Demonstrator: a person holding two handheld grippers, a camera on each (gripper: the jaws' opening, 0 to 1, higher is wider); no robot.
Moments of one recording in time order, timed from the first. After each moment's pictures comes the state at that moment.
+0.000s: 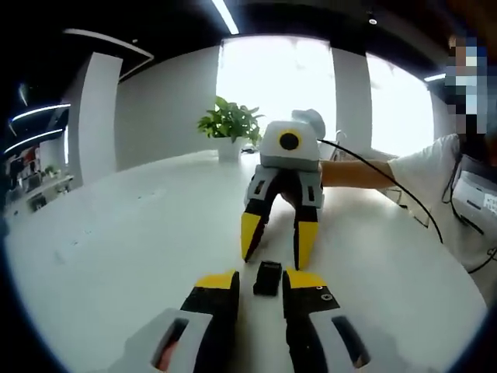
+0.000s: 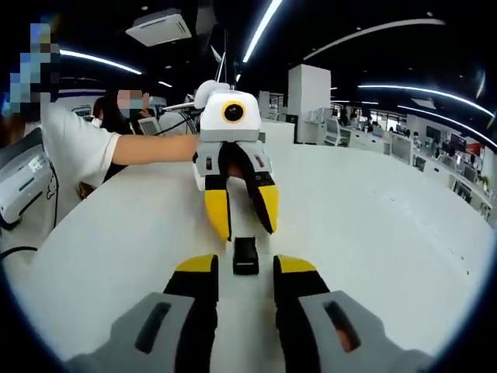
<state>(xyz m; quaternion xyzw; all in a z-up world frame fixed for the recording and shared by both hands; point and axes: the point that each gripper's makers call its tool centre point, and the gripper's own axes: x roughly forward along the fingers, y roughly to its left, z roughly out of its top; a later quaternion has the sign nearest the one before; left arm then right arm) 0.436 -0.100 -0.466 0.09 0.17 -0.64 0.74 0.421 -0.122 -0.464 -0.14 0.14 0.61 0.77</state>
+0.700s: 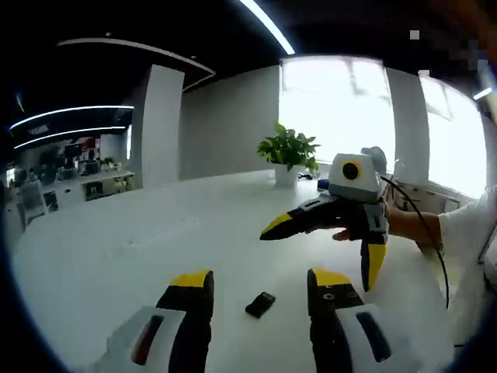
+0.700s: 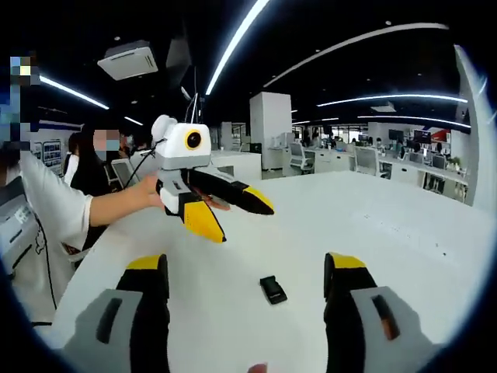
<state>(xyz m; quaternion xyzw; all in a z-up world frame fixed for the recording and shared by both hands) 0.416 -0.067 -0.397 0.01 0.14 -0.47 0.87 0.389 -0.121 -0.403 -0.07 0.10 0.52 0.85</state>
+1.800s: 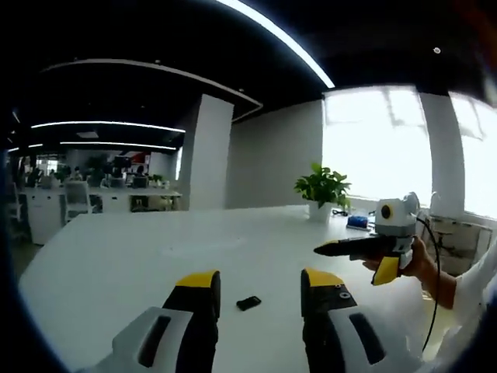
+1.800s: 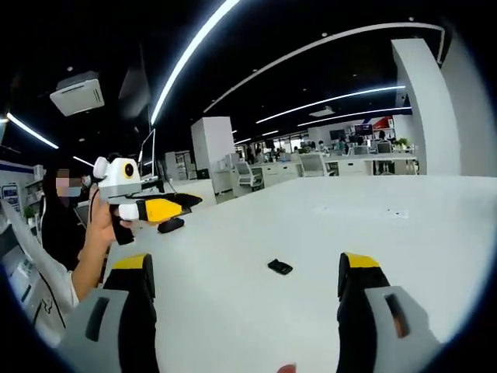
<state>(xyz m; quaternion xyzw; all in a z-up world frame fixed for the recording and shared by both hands) 0.346 -0.022 -0.358 -0.03 0.07 -0.35 0.93 0.326 -0.164 -0.379 0.03 0.08 0.39 0.92</state>
